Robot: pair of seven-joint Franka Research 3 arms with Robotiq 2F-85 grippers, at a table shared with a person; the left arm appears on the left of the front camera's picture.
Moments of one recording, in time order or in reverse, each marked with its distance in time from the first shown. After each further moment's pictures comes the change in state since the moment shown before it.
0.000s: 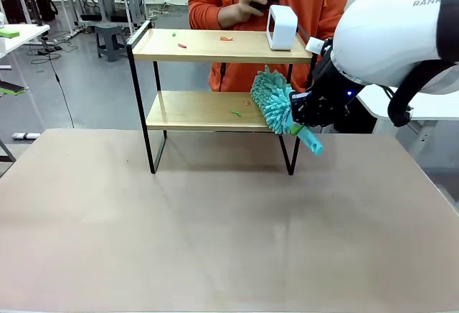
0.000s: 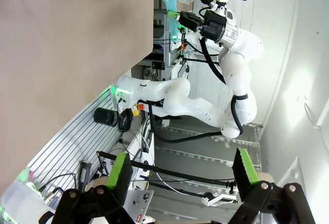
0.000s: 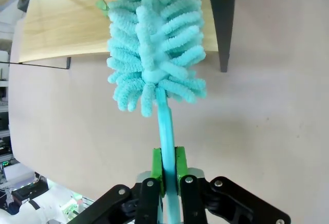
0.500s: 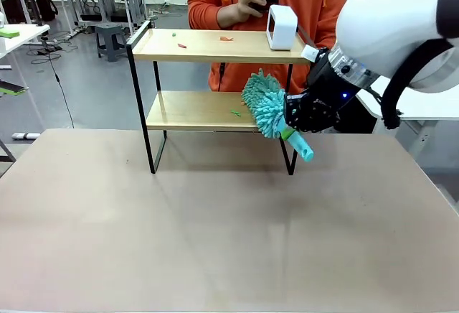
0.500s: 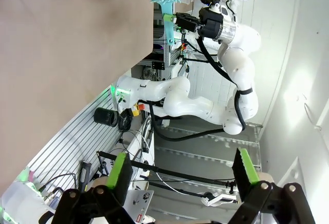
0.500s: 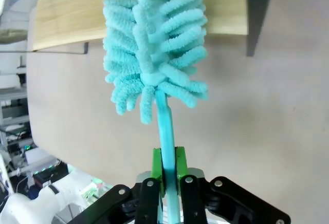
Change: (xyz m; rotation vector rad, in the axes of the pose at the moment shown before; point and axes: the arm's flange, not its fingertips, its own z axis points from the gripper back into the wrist) left arm 0.000 0.000 0.000 0.000 0.000 0.000; right arm 0.004 0.000 -0.010 0.132 0.098 -0.030
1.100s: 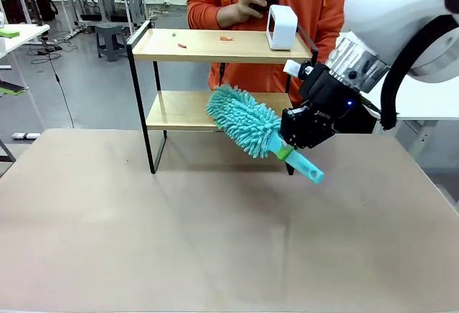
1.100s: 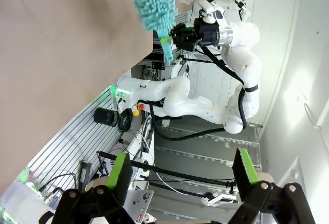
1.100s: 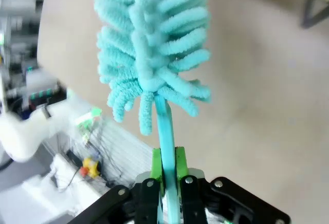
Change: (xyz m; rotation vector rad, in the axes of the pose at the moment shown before) left arm 0.000 0.000 0.000 0.000 0.000 0.000; right arm -0.026 0.005 -0.004 0.146 0.286 0.261
